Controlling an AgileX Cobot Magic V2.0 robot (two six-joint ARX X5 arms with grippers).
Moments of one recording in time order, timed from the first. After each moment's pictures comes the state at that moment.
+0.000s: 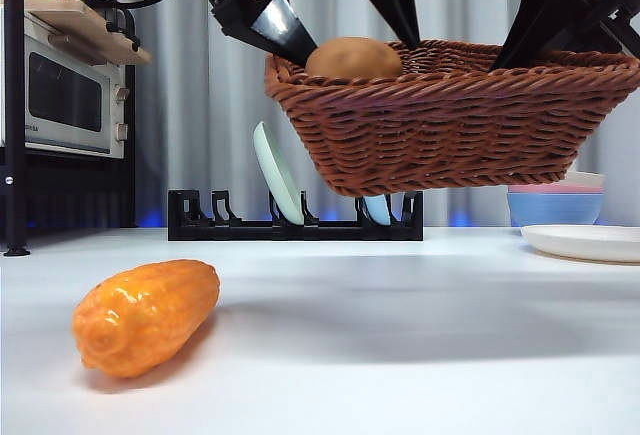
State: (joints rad) left arm -0.85 1.50 1.26 -0.39 -0.07 -0.11; right arm 0.26 1.20 0.92 -0.40 -0.45 0.32
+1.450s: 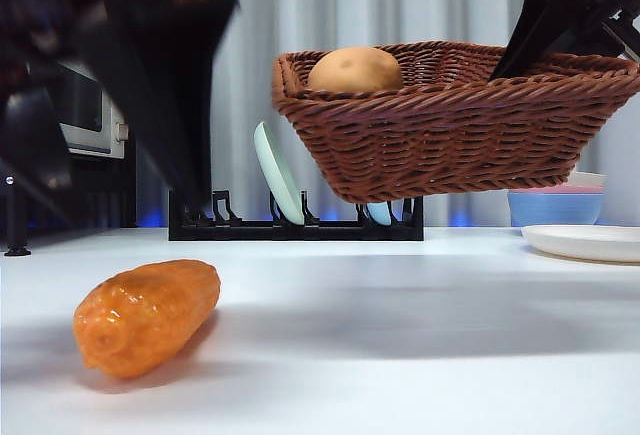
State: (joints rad) left arm -0.89 1.22 0.87 -0.76 -0.10 -0.39; right arm 0.25 1.20 0.92 -0.39 -0.43 0.32
